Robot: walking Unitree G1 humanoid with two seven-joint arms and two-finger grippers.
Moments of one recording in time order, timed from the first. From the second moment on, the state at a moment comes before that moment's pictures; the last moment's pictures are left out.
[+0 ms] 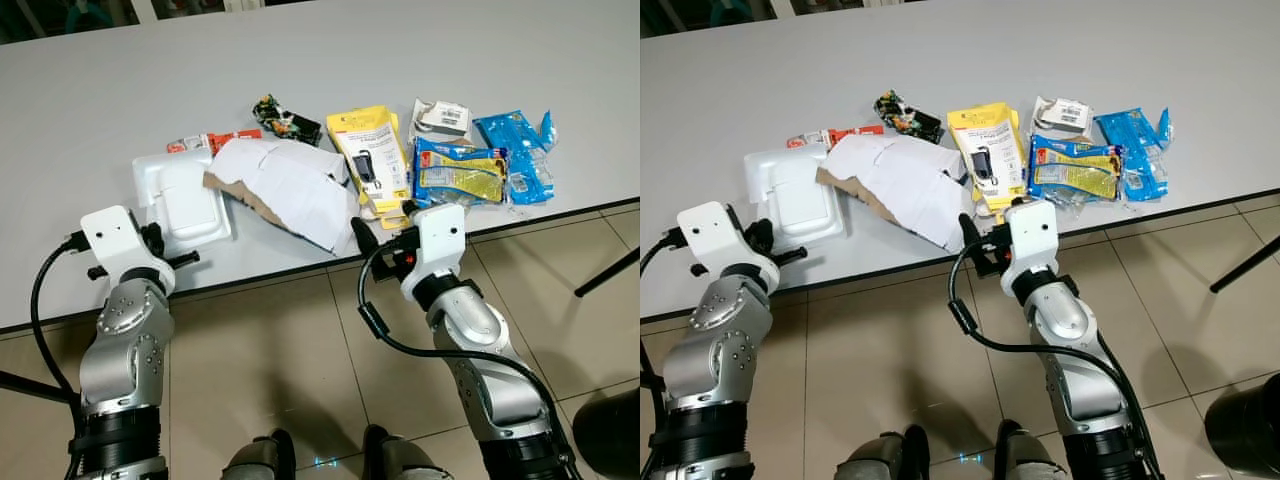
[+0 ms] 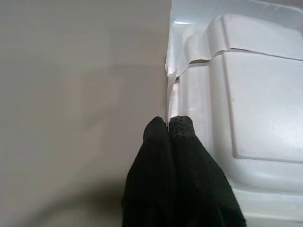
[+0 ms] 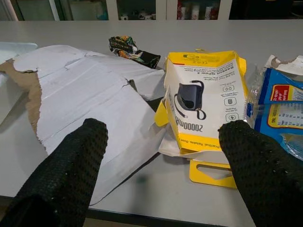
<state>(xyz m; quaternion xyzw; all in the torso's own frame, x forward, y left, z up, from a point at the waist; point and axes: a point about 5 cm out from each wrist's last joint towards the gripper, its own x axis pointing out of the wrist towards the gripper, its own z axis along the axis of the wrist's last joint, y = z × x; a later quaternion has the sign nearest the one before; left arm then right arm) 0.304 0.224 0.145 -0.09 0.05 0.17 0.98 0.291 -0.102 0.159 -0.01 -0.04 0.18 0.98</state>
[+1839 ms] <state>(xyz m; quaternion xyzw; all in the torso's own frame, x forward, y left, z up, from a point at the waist) 0.265 0.202 0.166 0.13 -0.04 0.15 0.98 0.336 -0.114 0.169 -0.10 -0.08 0.21 0.97</state>
